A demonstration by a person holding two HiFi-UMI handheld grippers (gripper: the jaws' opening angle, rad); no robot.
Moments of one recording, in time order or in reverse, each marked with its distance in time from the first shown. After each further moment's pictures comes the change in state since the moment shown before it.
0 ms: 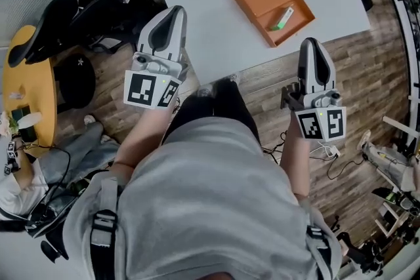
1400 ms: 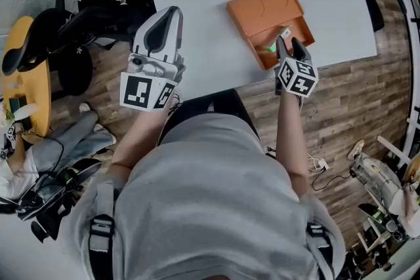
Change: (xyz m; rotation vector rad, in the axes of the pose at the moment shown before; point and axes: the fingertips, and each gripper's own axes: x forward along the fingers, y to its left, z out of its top) left arm 0.099 0.008 -0.045 0.043 0.036 0.099; right arm 0.082 -0.215 -0.249 -0.011 0.708 -0.211
